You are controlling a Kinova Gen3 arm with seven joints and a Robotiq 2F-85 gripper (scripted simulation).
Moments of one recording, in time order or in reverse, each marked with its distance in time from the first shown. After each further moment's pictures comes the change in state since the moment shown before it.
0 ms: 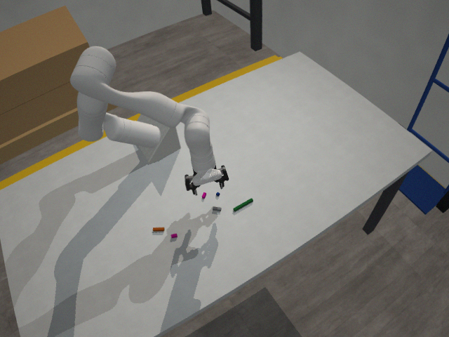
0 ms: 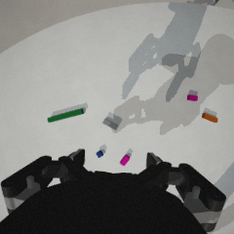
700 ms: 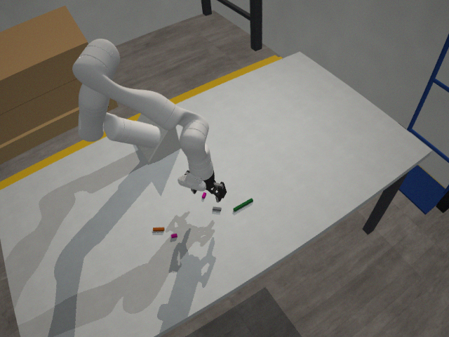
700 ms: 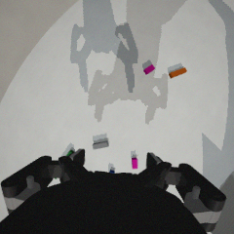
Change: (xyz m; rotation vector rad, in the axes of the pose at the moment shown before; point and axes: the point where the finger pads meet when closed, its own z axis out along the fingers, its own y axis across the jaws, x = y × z) arm 0.022 0.012 -0.001 0.002 -0.002 0.693
